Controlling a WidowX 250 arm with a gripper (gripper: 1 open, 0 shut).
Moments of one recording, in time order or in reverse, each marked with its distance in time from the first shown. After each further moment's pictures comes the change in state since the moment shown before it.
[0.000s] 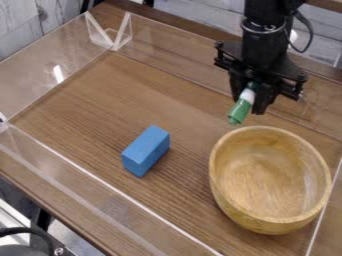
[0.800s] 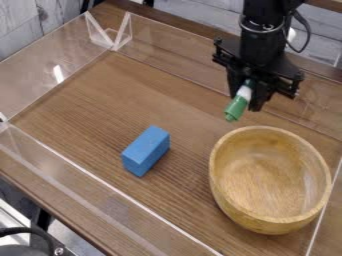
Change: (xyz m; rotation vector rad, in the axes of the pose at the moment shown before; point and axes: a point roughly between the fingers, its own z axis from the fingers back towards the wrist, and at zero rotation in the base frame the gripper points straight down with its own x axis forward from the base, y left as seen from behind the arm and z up) arm 0.002 0.005 0.000 0.031 -0.013 -0.018
